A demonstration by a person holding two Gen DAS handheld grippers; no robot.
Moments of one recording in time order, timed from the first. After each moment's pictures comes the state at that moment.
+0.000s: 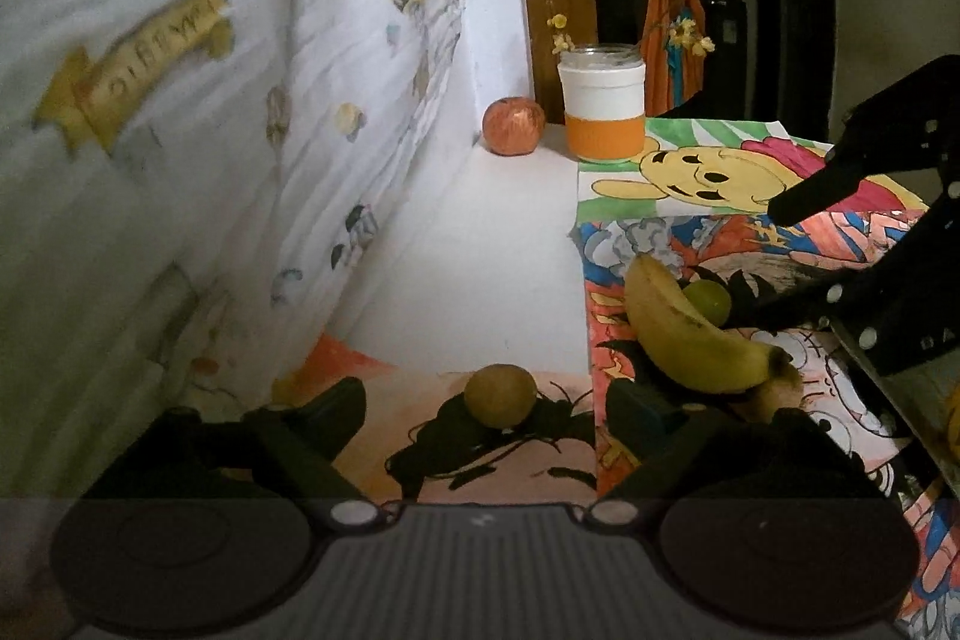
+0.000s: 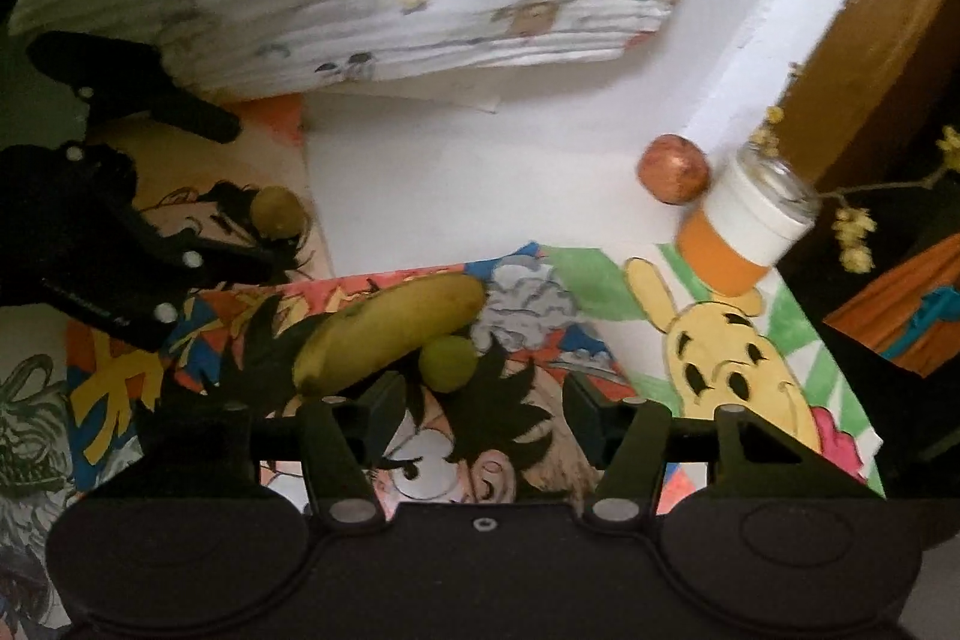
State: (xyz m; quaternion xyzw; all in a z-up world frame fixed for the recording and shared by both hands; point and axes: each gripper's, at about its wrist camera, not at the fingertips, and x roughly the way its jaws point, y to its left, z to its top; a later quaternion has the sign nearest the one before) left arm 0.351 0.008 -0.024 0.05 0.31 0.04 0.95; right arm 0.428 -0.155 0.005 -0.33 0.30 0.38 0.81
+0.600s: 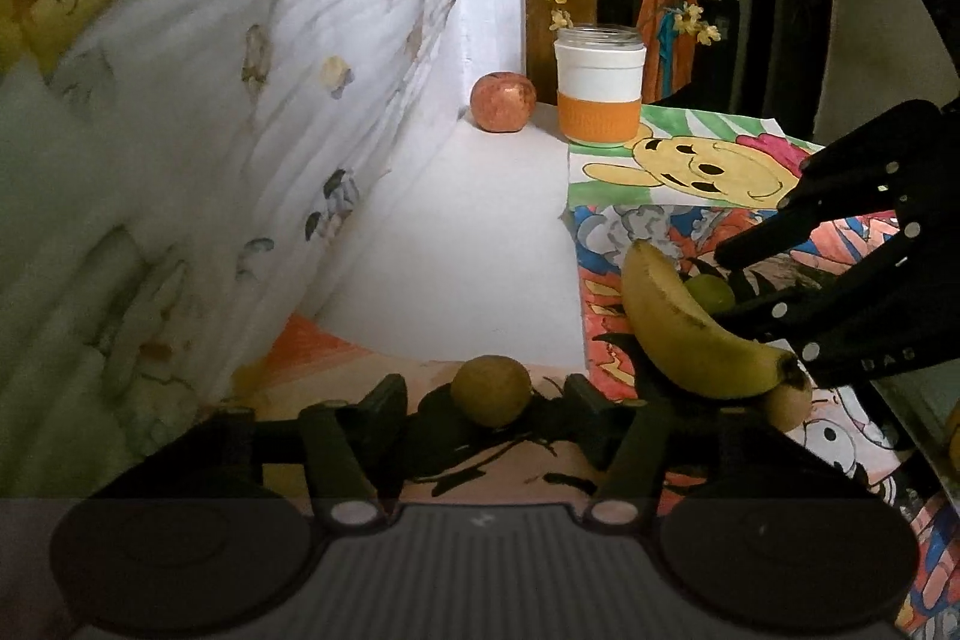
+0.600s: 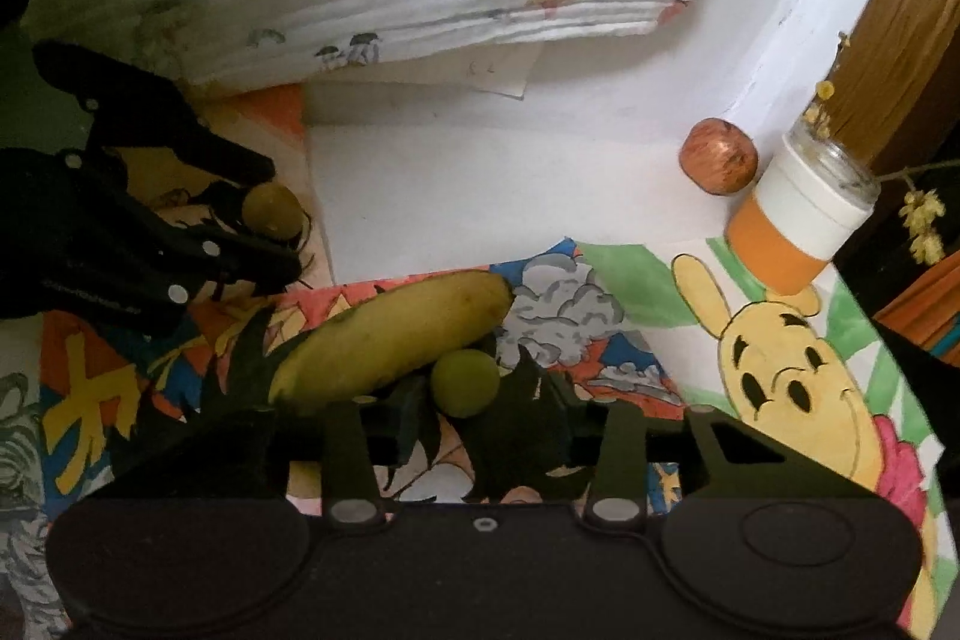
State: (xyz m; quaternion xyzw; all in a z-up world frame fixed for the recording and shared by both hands) left arm 0.366 0.018 -0.034 0.02 0.33 0.01 0.94; right arm 0.453 -0.145 -0.019 -0.30 0.31 0.41 0.80
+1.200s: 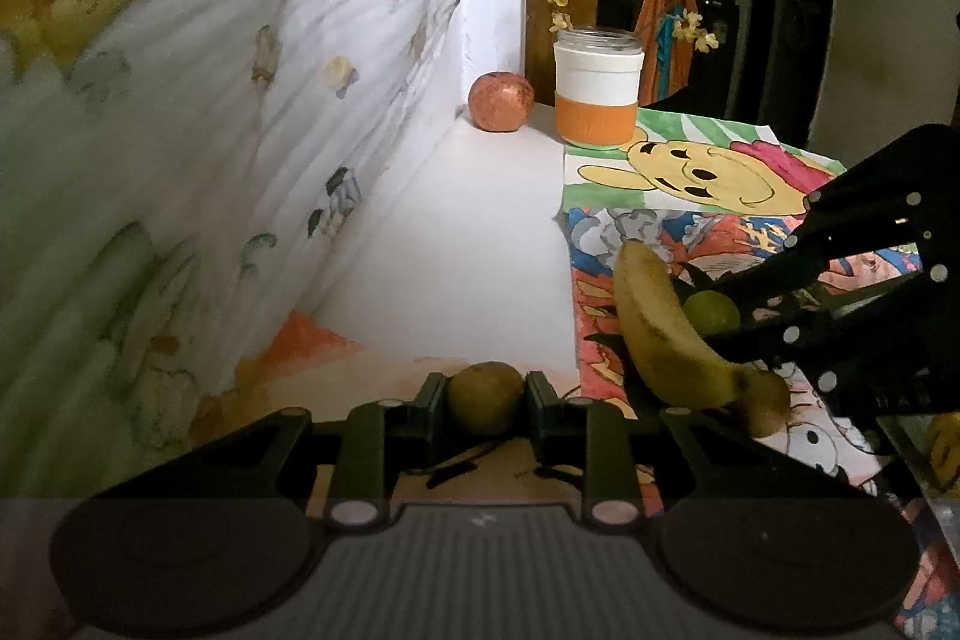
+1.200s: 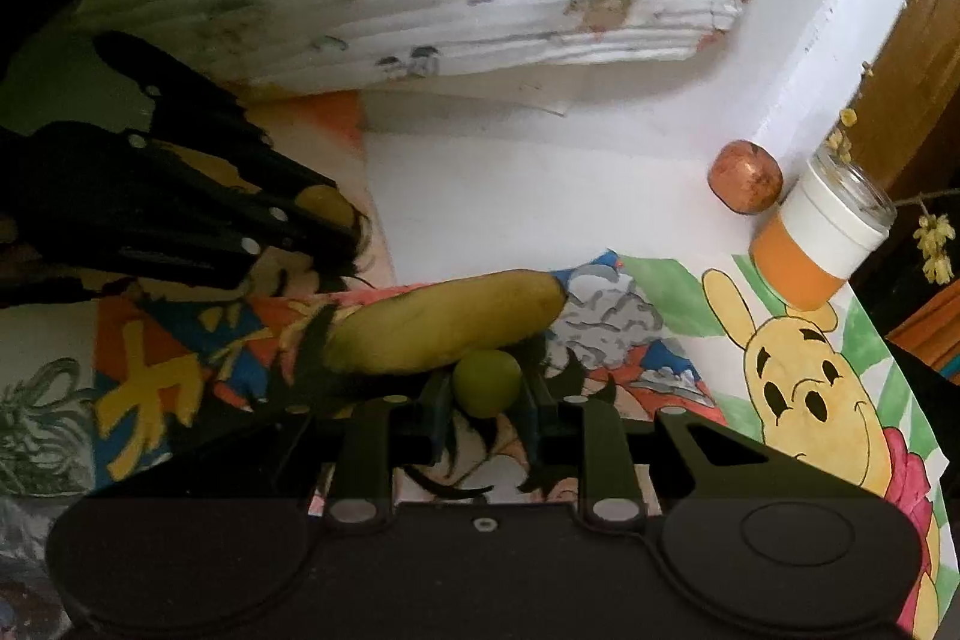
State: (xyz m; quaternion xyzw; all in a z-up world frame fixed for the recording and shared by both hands) left arm 0.359 0.021 -0.028 0.00 0.34 0.01 0.94; right arm 0.426 -0.142 -0.012 -0.31 0.30 0.43 0.79
